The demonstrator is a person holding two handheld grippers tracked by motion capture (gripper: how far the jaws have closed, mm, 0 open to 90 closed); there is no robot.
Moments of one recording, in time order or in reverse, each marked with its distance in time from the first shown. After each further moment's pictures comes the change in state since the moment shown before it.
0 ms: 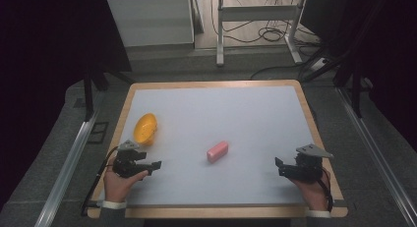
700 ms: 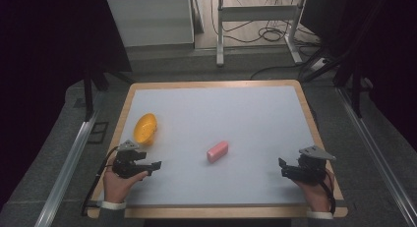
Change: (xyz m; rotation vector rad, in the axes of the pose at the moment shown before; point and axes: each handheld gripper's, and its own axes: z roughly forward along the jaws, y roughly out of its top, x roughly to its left) left arm -0.003 0.001 -0.003 -0.003 0.001 0.016; right arm -0.004 -0.004 -0.004 0.002 -0.050 -0.010
